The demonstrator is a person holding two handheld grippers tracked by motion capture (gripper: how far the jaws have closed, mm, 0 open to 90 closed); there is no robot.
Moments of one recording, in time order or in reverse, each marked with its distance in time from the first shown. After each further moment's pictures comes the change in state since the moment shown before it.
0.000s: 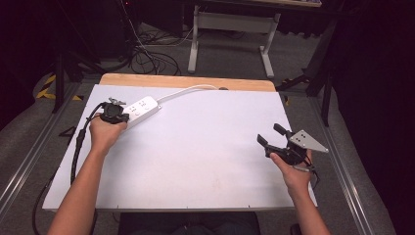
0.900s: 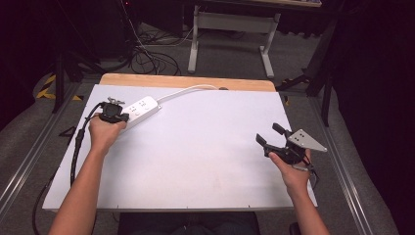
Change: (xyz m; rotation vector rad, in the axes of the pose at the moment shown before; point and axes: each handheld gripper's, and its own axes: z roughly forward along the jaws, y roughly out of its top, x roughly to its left) left arm 0.003 0.000 0.000 0.000 -0.018 -0.029; right arm 0.001 0.001 0.003 -0.002 0.004 -0.003
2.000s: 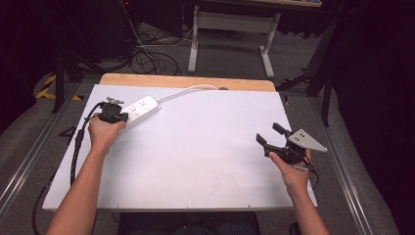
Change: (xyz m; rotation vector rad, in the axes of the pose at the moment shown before) left arm 0.001 -0.001 0.000 -0.029 0.005 -0.016; right arm 0.000 0.000 0.000 -0.002 -0.004 0.002
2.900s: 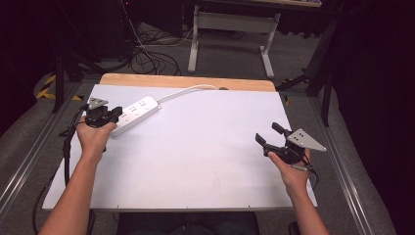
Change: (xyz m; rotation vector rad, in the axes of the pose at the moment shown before) left arm 0.009 -0.012 -0.046 -0.288 -0.077 -0.104; right arm 0.002 0.002 0.002 0.003 0.003 -0.003
